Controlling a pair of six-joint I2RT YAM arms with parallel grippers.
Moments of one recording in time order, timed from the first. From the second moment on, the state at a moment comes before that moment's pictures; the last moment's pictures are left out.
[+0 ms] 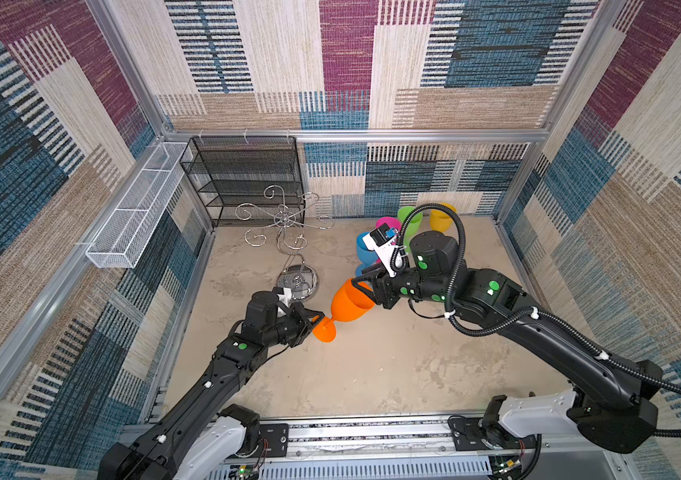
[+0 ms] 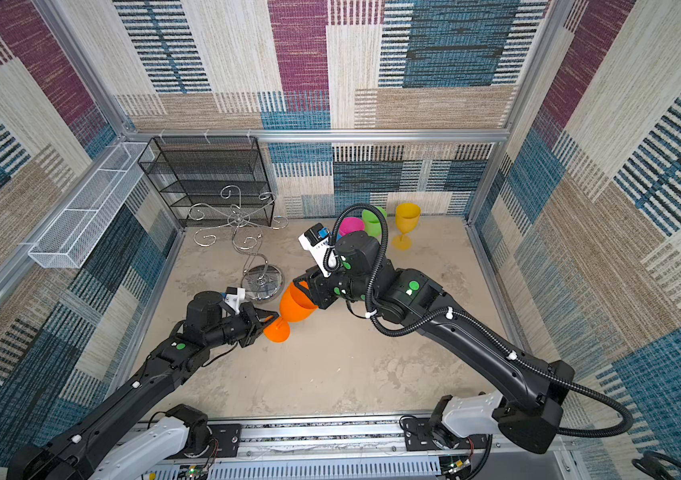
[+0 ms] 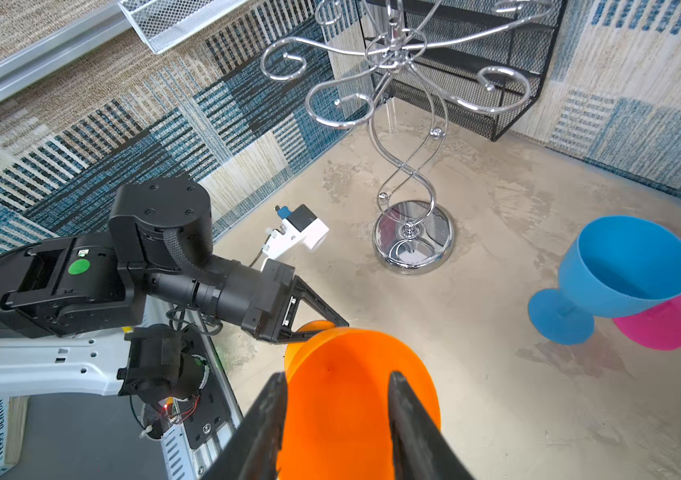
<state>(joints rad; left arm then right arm) -0.37 0.93 0.55 -0.16 0.48 -1.20 0.89 1.31 1.49 -0.65 -0.16 0.22</state>
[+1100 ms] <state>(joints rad) -0.37 0.93 0.55 -0.16 0.47 -1.17 0.96 1.38 1.43 -0.65 -0.26 0.24</state>
